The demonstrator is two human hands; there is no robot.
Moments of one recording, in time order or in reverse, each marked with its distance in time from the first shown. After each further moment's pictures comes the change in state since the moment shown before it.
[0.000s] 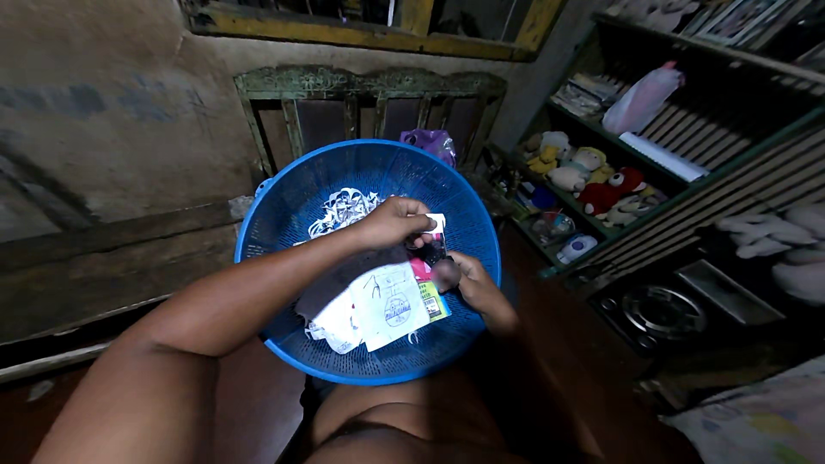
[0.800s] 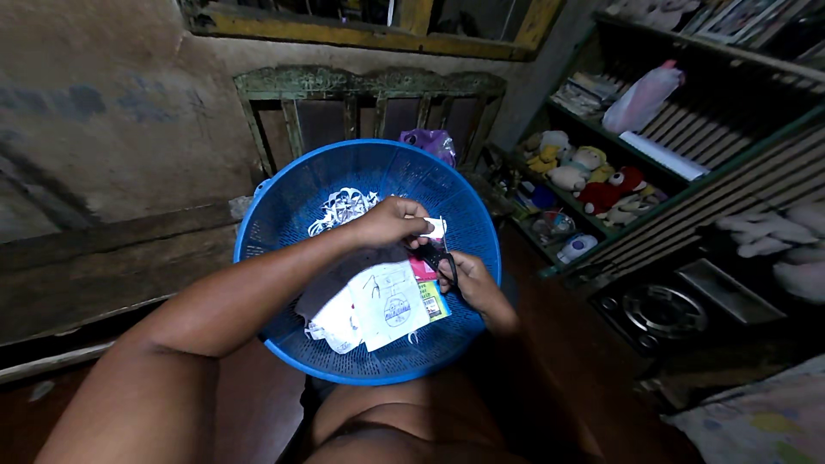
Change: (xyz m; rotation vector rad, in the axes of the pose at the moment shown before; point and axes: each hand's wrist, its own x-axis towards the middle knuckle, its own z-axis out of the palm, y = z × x) left_hand 0.000 0.000 -0.006 0.049 -0.035 -0.006; right_hand -0.001 -0.004 0.002 0.002 0.065 0.060
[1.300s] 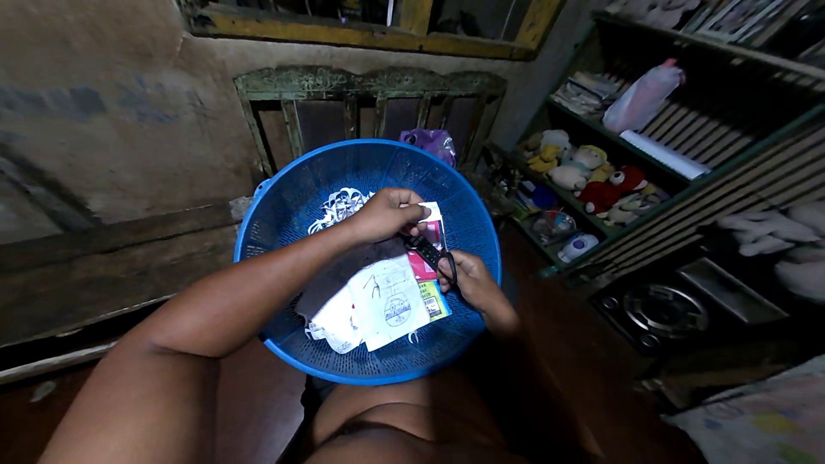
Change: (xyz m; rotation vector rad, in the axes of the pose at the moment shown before) left_hand 0.001 0.006 -0.003 -0.021 0.134 0.009; right_hand 0.000 -0.001 0.001 -0.026 0.013 0.014
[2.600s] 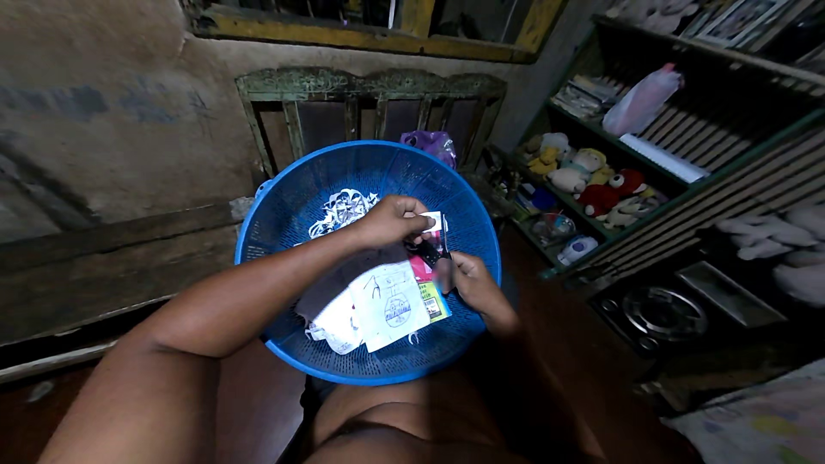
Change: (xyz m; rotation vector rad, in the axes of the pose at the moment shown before) left_hand 0.001 -0.009 0.004 0.070 -0.050 0.019; right_hand 0.002 0.001 0.001 -0.015 0.016 0.005
